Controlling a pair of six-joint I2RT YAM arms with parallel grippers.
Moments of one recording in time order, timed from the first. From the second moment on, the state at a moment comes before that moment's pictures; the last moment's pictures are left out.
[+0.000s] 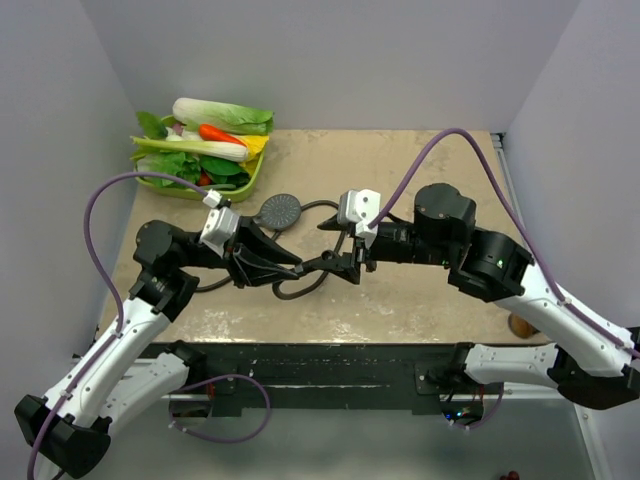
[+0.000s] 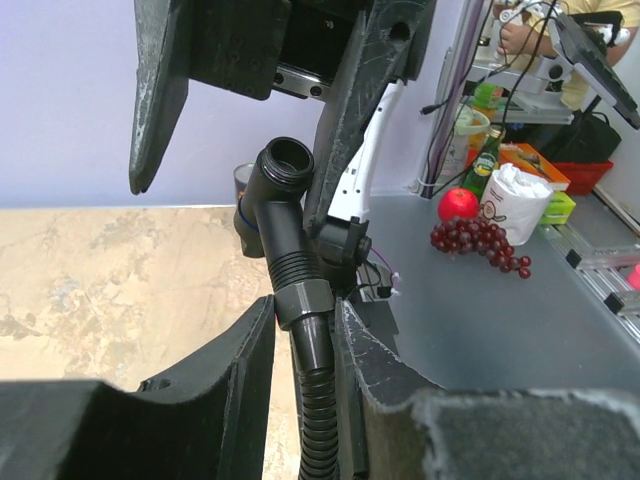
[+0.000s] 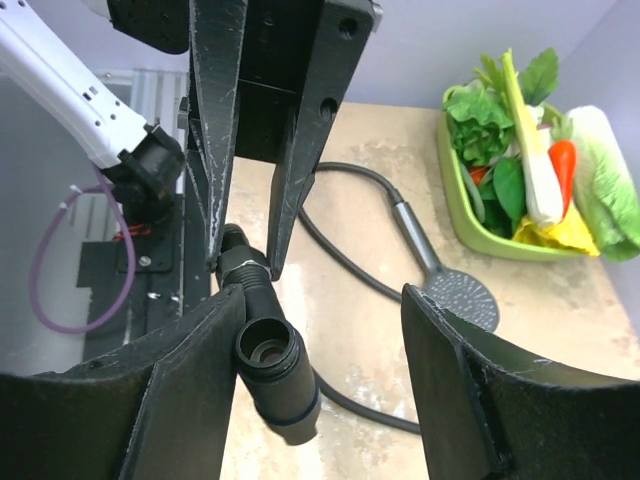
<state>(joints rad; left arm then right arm) -0.49 0.81 0.79 0.41 1.19 -0.45 1.04 1.10 1.47 -0.55 -0.29 -0.32</state>
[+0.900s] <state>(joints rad) -0.50 0.79 0.80 0.30 1.23 -0.36 0.98 0.95 1.39 -0.66 -0.57 -0.22</state>
